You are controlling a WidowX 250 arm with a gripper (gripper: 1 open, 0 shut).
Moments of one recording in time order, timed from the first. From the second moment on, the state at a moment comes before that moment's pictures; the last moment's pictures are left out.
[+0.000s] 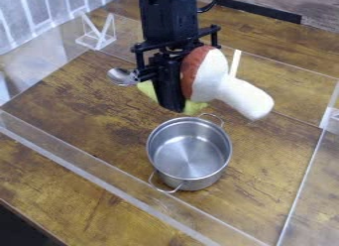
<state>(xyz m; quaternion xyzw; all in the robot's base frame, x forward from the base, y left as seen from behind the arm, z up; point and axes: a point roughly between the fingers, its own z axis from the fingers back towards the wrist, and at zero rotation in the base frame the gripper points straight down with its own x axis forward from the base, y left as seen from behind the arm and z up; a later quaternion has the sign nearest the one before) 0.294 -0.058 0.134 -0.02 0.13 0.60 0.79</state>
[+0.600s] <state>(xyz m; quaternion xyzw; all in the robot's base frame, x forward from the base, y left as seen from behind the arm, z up) 0.290 -0.099 0.128 -0.04 0.11 0.58 0.81</state>
